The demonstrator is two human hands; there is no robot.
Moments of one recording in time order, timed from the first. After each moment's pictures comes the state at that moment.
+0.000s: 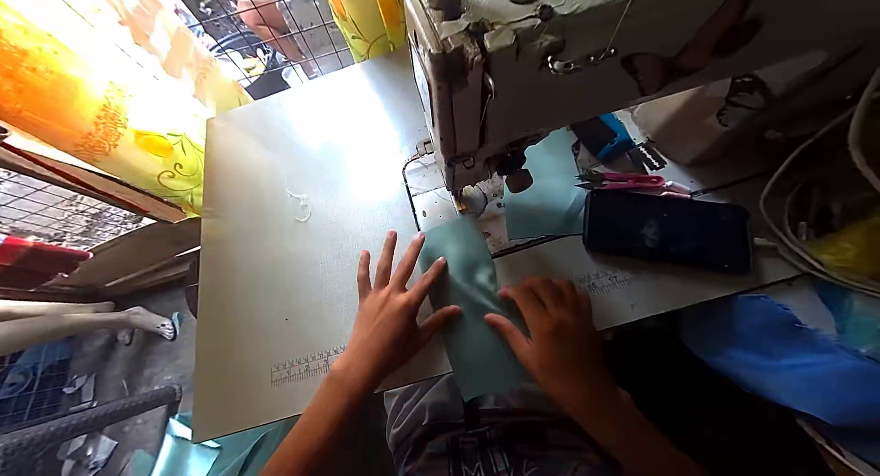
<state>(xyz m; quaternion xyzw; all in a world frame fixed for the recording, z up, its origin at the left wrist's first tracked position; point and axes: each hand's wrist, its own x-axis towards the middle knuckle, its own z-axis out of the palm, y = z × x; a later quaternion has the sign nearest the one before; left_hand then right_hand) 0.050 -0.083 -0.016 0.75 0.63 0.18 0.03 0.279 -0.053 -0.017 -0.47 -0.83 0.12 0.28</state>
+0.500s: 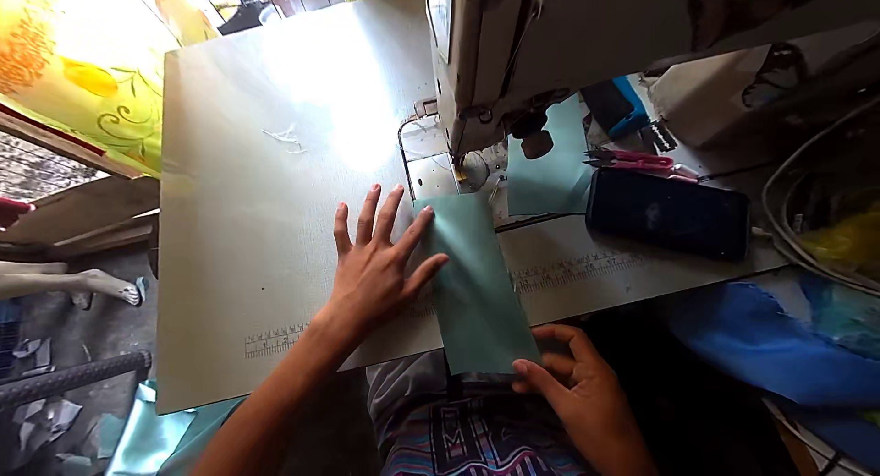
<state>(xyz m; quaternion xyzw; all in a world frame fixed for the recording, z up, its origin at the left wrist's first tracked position) 0.040 -0.067 -0.013 0.74 0.66 0.13 0.01 0.316 -0.124 -0.005 -0.54 -0.53 0.57 0.32</state>
